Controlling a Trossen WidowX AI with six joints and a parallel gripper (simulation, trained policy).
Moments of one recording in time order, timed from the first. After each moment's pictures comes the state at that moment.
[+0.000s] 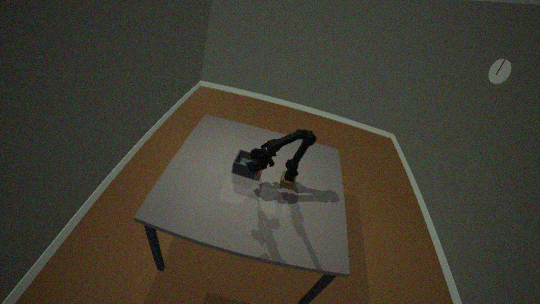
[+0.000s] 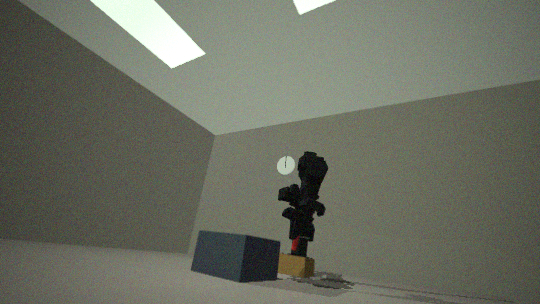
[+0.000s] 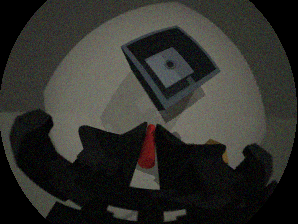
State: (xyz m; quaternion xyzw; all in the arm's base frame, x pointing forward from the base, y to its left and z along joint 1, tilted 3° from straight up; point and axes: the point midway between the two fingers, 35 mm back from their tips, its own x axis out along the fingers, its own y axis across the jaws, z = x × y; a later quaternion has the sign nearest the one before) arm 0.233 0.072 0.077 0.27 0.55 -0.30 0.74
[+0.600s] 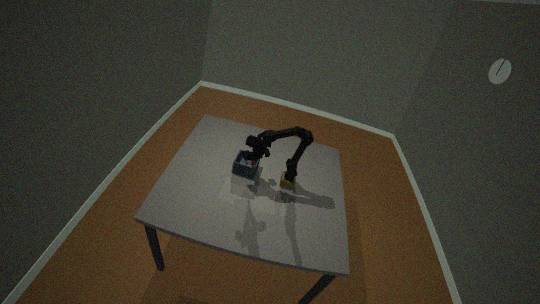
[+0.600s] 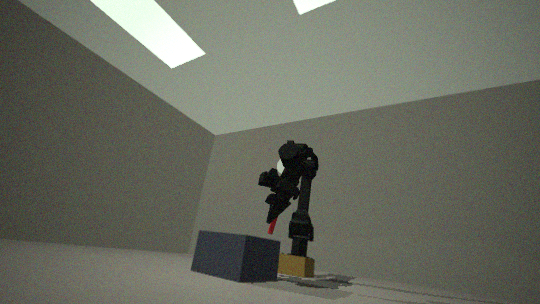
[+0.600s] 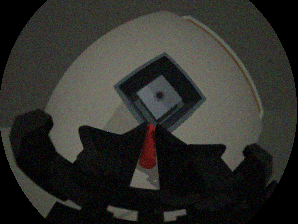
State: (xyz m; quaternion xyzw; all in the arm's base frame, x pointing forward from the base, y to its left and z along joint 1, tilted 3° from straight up) arm 0.279 0.016 0.109 0.28 0.52 -0.34 0.73
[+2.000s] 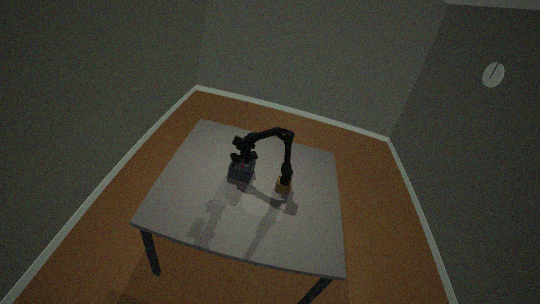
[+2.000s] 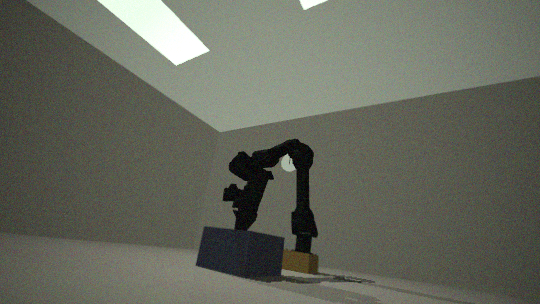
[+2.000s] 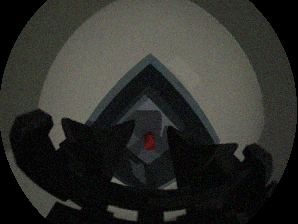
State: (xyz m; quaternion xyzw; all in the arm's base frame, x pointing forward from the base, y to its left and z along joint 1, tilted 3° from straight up) arm 0.329 -0.067 0.040 0.31 0.56 -0.37 0.67
